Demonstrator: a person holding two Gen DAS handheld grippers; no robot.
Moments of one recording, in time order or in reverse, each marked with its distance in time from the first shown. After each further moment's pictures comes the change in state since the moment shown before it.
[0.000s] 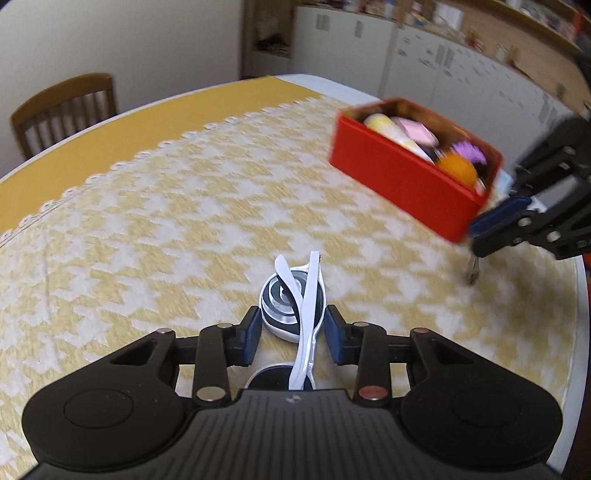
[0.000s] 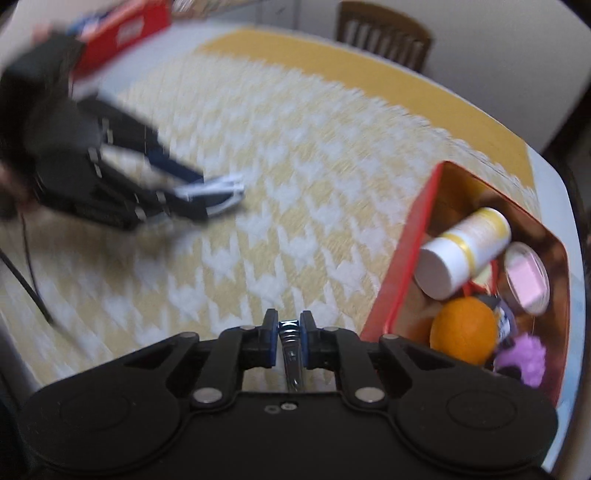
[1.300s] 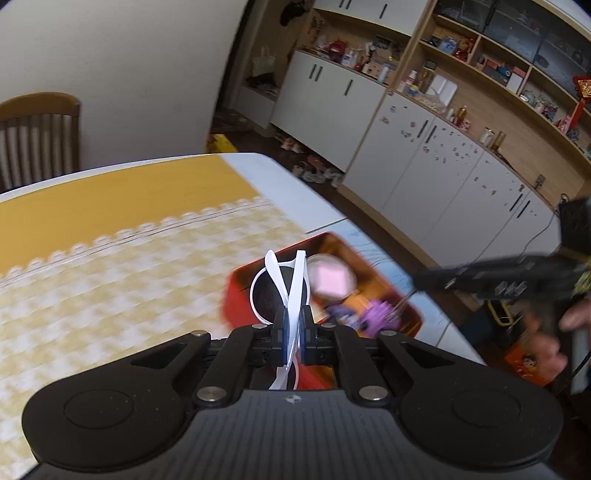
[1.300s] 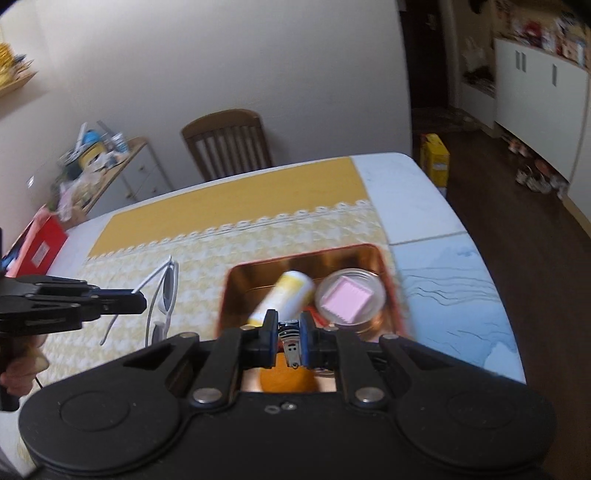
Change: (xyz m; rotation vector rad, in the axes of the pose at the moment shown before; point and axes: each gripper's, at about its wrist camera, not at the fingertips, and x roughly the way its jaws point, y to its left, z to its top) left arm 0.000 -0.086 0.145 -0.145 -0.115 -0.176; right arm -0.086 -0.159 -0.038 0.550 -0.326 -0.060
